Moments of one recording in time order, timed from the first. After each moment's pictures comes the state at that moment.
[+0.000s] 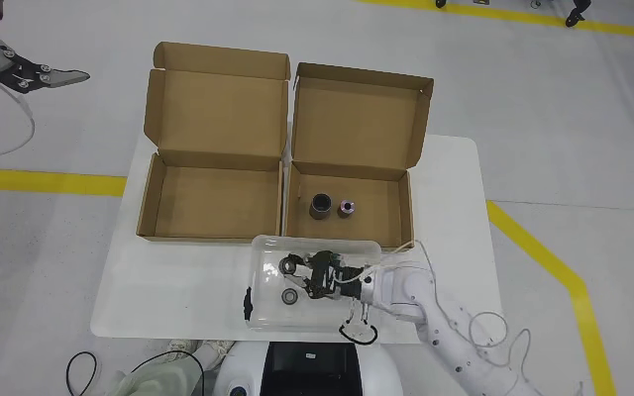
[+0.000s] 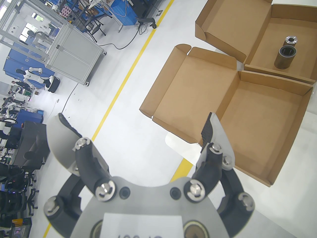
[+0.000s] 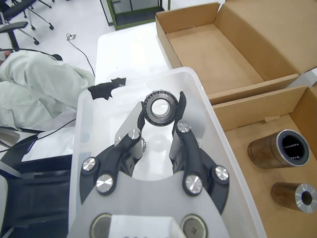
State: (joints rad) left arm 0.47 -0.15 -1.01 -1.52 0.83 -0.88 -0.12; right arm -1.27 -1.22 0.87 -1.64 -1.28 -0.77 0.05
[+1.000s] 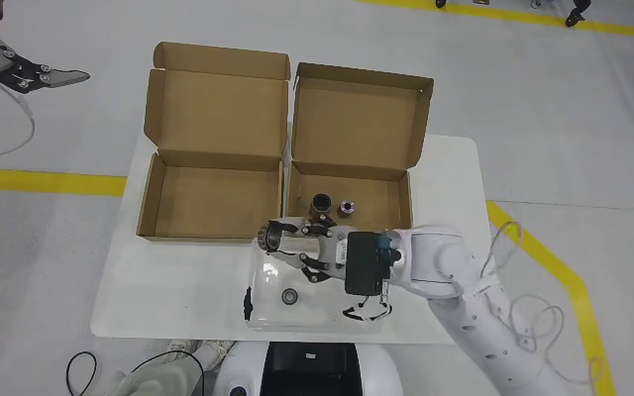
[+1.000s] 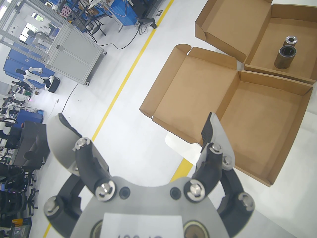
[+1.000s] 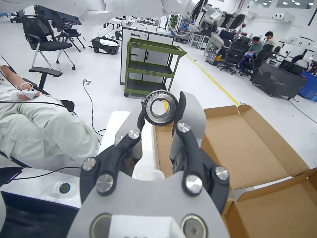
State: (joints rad) left arm 0.47 -0.15 -1.01 -1.52 0.83 -0.88 -0.12; right arm -1.13 -1.21 0.95 -1.94 -1.13 -0.85 -0.02
